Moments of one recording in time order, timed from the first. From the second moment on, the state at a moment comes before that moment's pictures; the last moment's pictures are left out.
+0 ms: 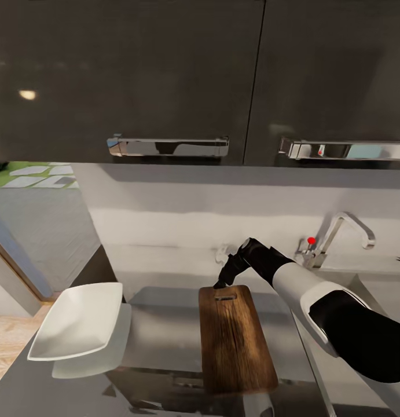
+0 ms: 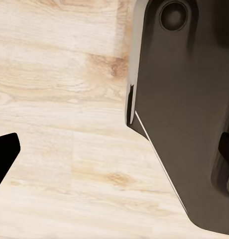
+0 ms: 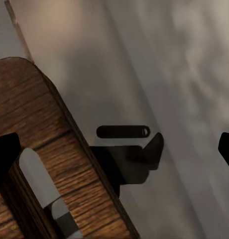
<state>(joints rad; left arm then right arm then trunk) 0.01 0.10 0.02 0.01 0.07 -0.25 -0.01 -1.22 0.08 0.55 -0.25 0.39 0.34 0.85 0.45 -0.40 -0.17</state>
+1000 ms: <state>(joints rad) 0.01 0.09 0.02 0.01 0.07 -0.25 -0.01 -1.22 0.07 0.55 -0.19 0.40 0.33 0.85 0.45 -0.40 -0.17</state>
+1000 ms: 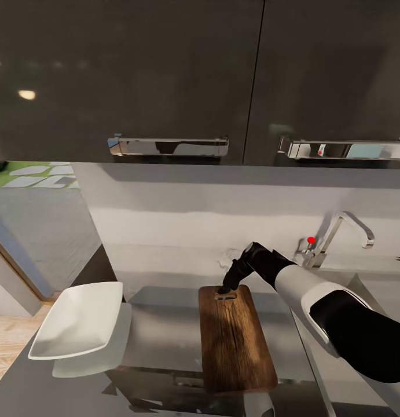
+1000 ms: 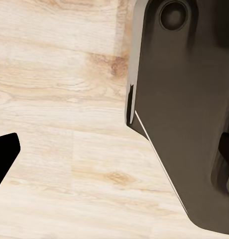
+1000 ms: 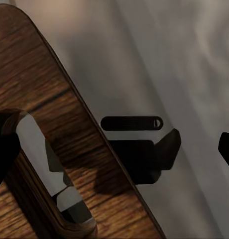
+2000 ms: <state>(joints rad) 0.01 0.09 0.02 0.01 0.07 -0.25 -0.01 -1.22 0.07 0.55 -0.17 0.40 0.33 0.85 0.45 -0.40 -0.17</state>
